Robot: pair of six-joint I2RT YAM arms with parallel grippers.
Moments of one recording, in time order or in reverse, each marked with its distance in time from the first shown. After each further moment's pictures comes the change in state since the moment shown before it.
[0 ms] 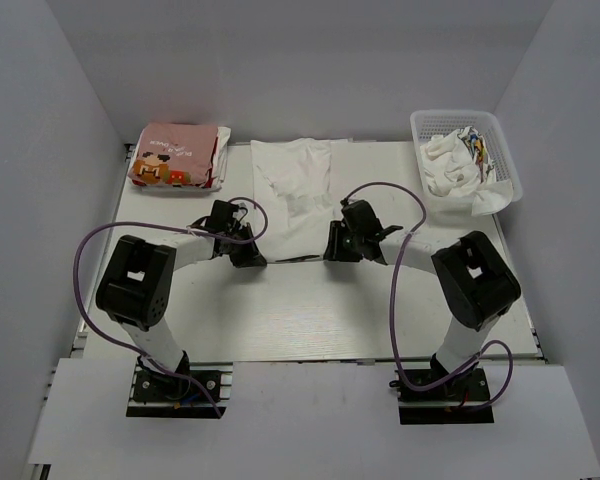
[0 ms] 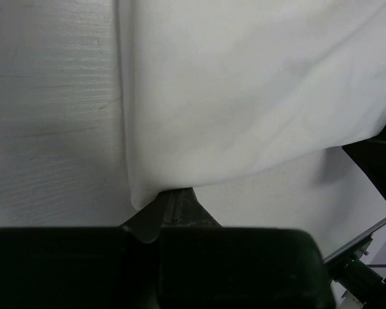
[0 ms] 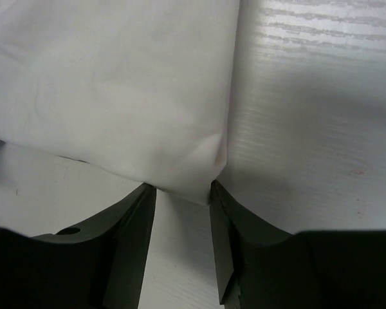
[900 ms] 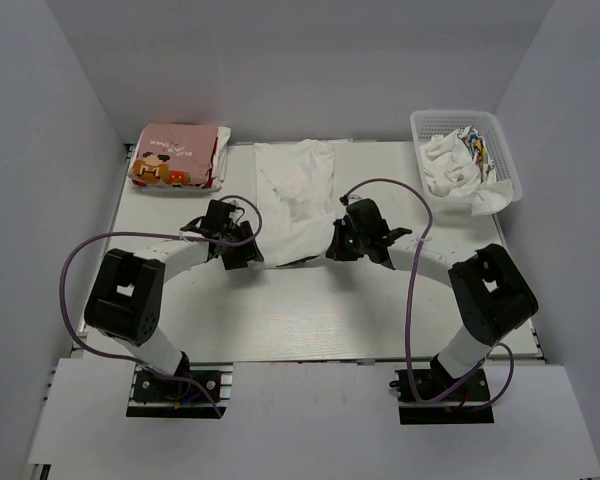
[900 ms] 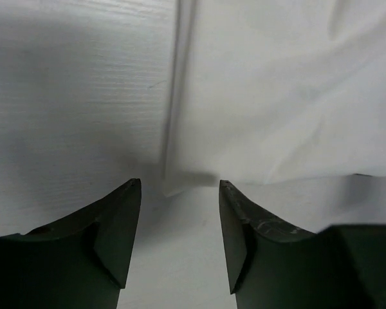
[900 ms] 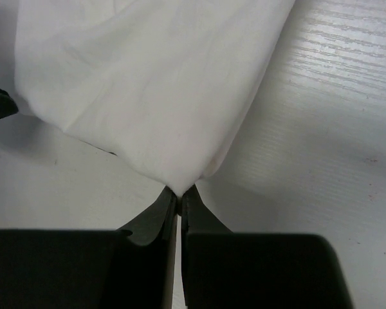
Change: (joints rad) left arm -0.005 -0.140 -0.021 -0.084 -0.131 0.020; right arm 0.010 -0.115 -0.033 0.010 -0.056 -0.047
